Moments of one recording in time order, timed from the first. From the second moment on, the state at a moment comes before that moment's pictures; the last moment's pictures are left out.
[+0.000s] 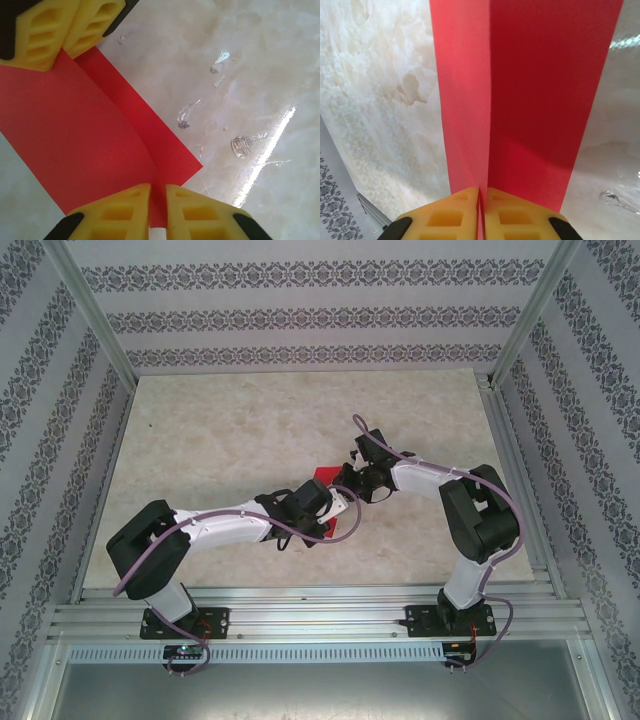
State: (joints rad) left arm -0.94 1.64 0.94 -0.31 -0.01 0.05; right arm 0.47 1.79 1.03 -0.30 -0.53 0.82
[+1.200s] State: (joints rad) left arm -0.63 1.65 1.00 -0.29 0.53 -0.09; right arm 0.38 1.71 0.89 -0.26 -0.43 0.71
